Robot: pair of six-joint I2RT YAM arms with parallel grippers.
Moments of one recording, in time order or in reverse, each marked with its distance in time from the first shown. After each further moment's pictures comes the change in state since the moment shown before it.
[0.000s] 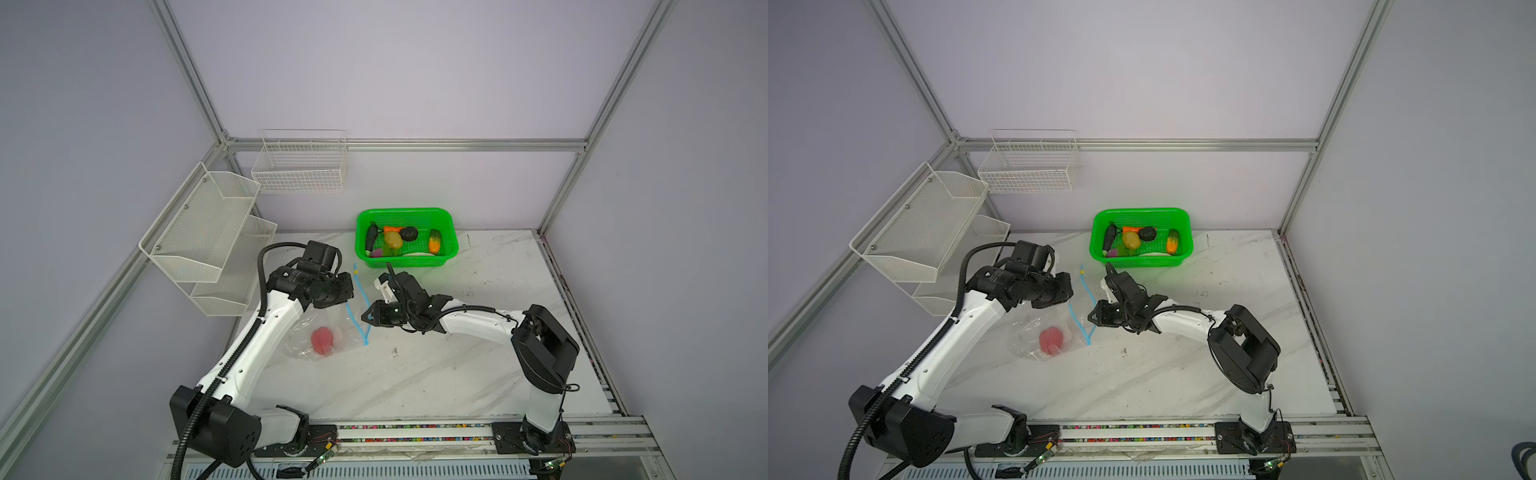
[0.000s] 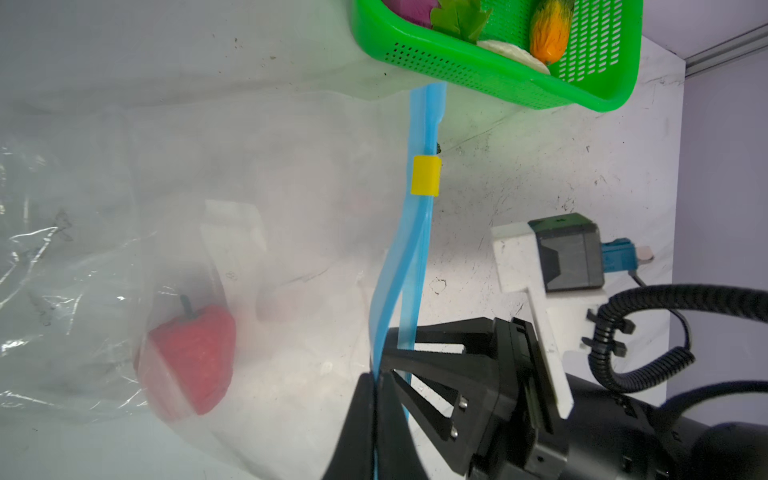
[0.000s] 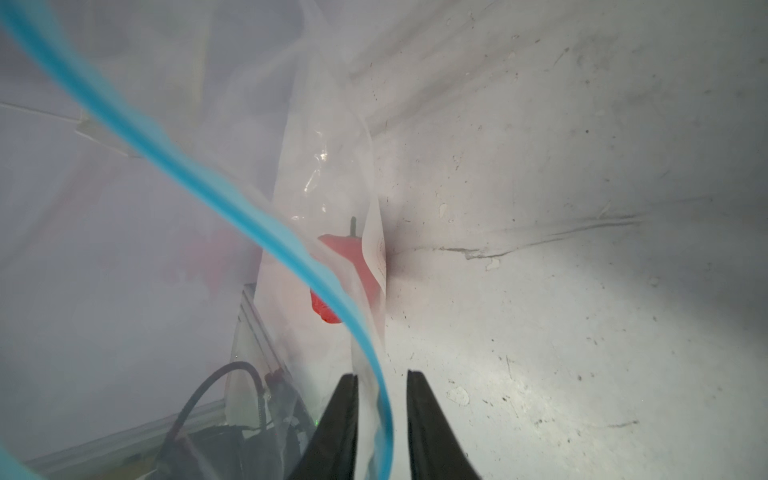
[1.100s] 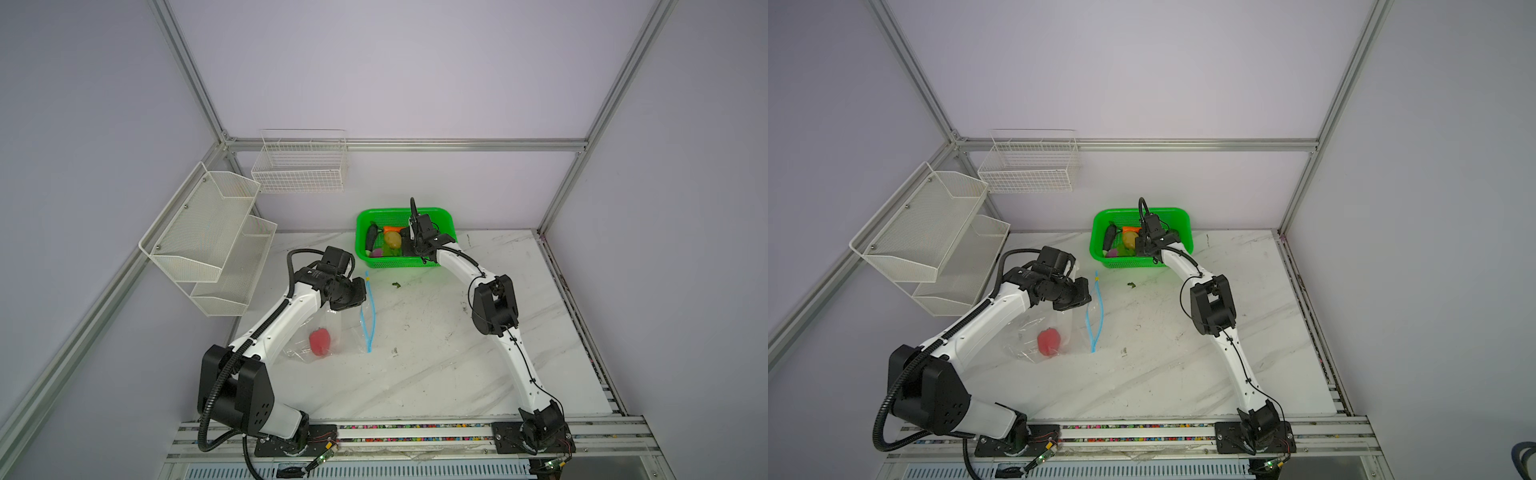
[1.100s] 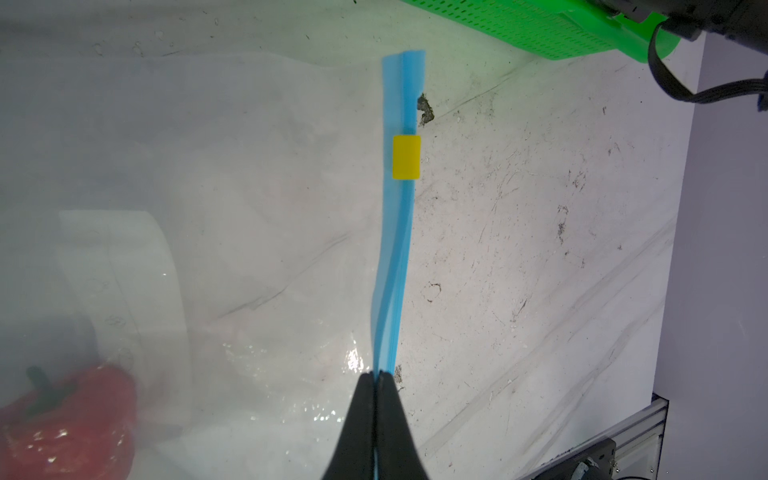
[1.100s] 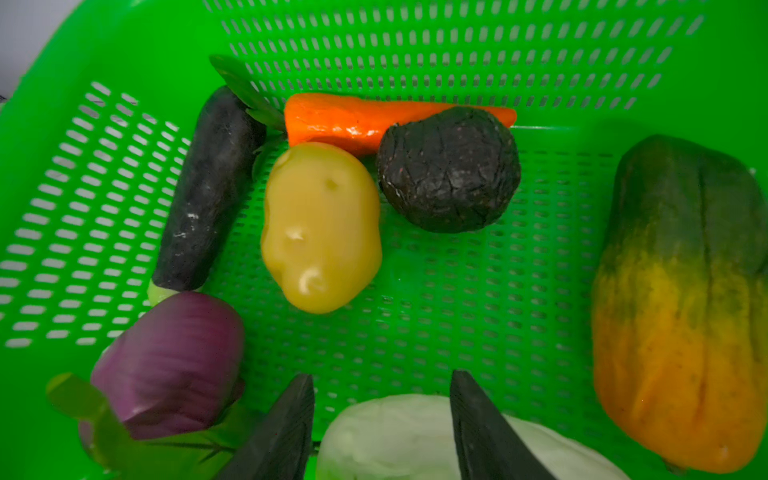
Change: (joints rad) left arm -0.009 0.148 -0.087 0.184 0.106 0.000; right arm -0.388 0.721 1.121 -0.514 0.430 -0.532
